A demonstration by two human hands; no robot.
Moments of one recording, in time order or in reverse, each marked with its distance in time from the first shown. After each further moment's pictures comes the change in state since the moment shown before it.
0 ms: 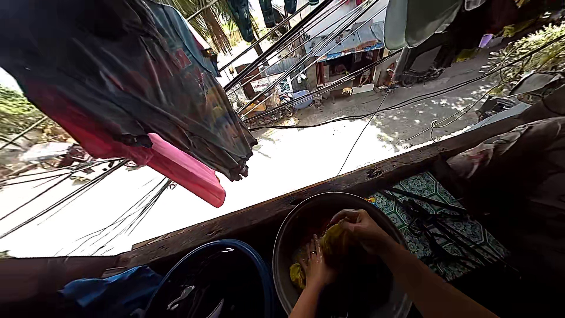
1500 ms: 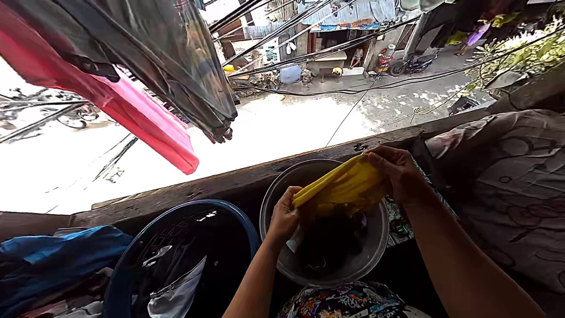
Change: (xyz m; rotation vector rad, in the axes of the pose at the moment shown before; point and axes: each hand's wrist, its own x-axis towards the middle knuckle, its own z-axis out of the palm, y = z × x) left_hand -0.057 0.004 -0.104 -0.807 0.170 0.501; right_hand -0.056 -0.084 -0.031 -0.011 0.171 -0.437
